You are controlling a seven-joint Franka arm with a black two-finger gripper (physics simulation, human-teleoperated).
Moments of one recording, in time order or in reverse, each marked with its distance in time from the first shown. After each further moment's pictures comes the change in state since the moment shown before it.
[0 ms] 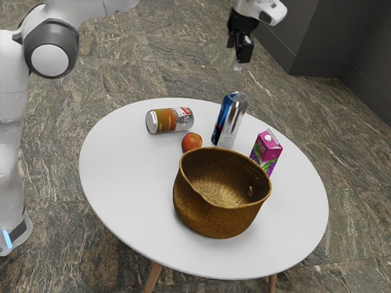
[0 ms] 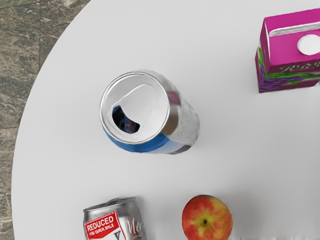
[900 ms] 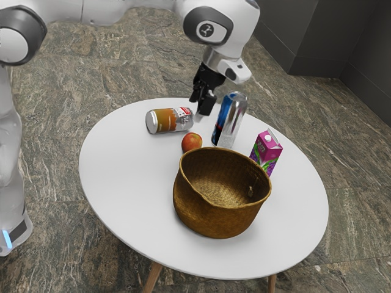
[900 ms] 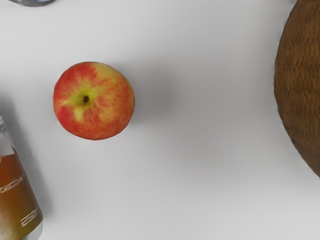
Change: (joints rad) arm 0.026 -0.248 -0.006 -0.631 -0.161 0.118 0.008
